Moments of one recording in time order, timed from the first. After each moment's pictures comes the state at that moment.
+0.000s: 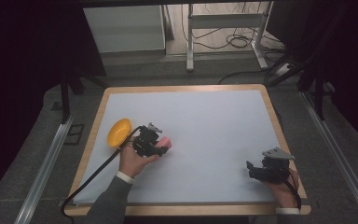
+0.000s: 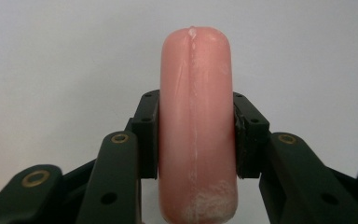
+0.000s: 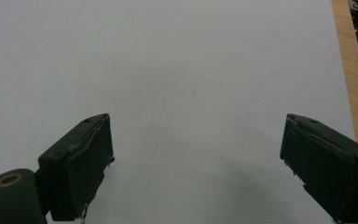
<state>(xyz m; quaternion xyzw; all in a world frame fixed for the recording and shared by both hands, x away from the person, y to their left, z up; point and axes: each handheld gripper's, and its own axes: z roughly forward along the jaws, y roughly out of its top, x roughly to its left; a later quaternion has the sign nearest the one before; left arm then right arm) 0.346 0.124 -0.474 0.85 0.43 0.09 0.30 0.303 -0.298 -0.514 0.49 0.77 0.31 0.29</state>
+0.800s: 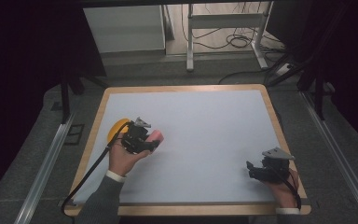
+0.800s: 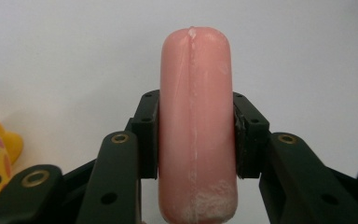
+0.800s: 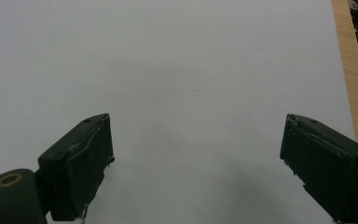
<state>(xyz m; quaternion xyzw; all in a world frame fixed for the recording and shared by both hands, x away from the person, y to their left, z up) 0.338 0.150 -0.449 0.82 0.45 0.12 0.33 0.303 -0.298 -0.514 0.49 0.77 0.31 0.29</state>
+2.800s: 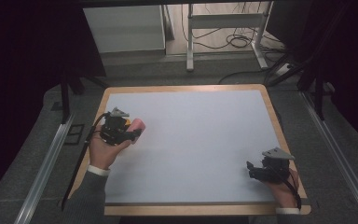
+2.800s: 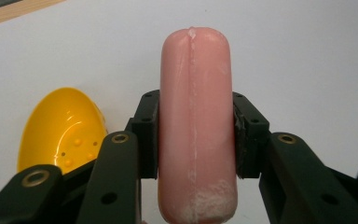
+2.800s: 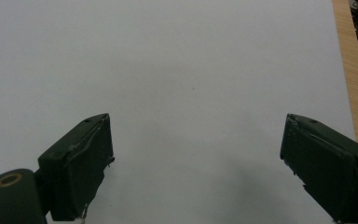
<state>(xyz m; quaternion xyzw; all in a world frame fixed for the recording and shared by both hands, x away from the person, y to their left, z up) 0.338 0.202 -0.420 0.79 0.49 0.16 0.34 0.303 -0.299 -0.515 0.49 0.77 0.30 0.29</state>
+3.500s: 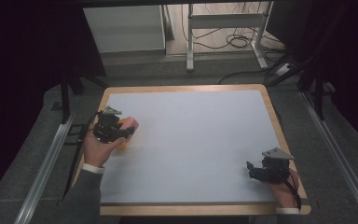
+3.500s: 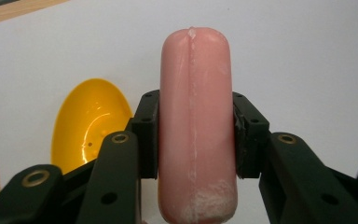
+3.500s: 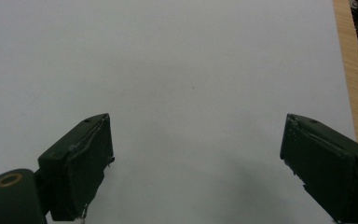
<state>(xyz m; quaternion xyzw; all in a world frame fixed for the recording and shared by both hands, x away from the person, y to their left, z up) 0.344 0.223 -0.422 0.78 0.51 0.17 0.34 0.303 -0.299 -0.516 0.49 0.77 0.30 0.29</state>
